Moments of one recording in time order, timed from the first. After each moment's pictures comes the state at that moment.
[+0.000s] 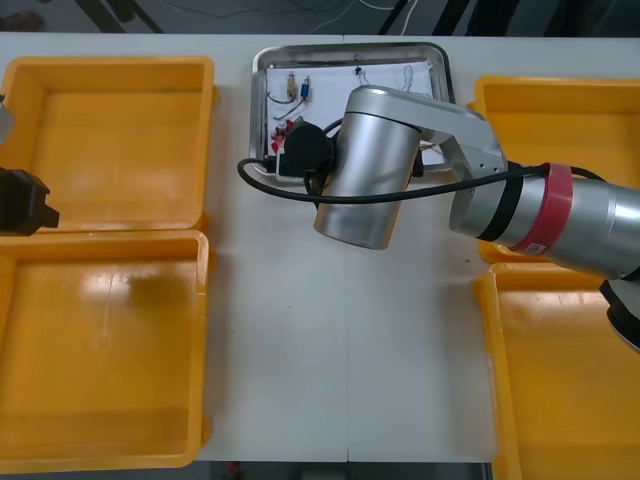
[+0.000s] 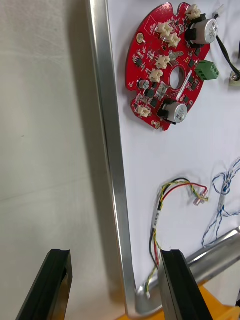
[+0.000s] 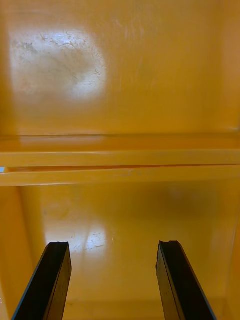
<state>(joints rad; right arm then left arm) -1.11 -0.50 1.02 -1.68 -0.35 1.51 1.76 -0.33 0.79 0.25 -2.13 0.79 1.91 -1.21</state>
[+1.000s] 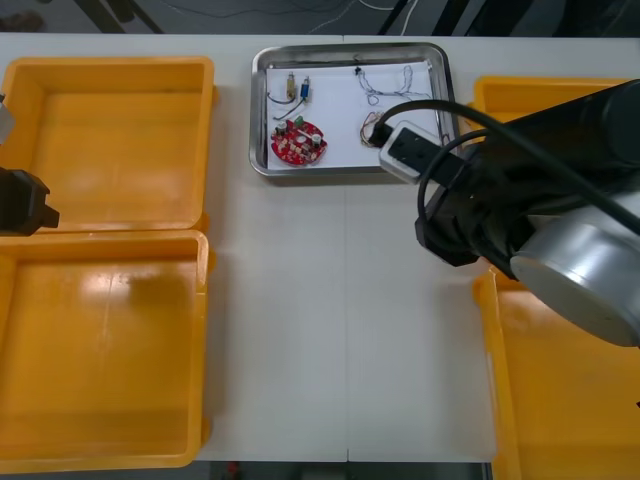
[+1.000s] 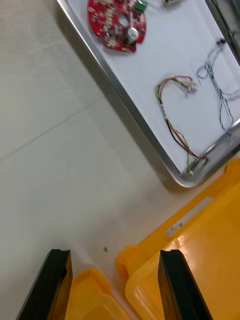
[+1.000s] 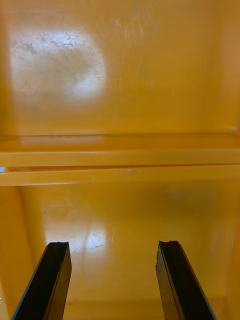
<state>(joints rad) -0.55 -0.53 0.35 -2.45 -0.36 1.92 1.70 -0.33 0.79 0.25 -2.13 0.79 1.91 -1.21</state>
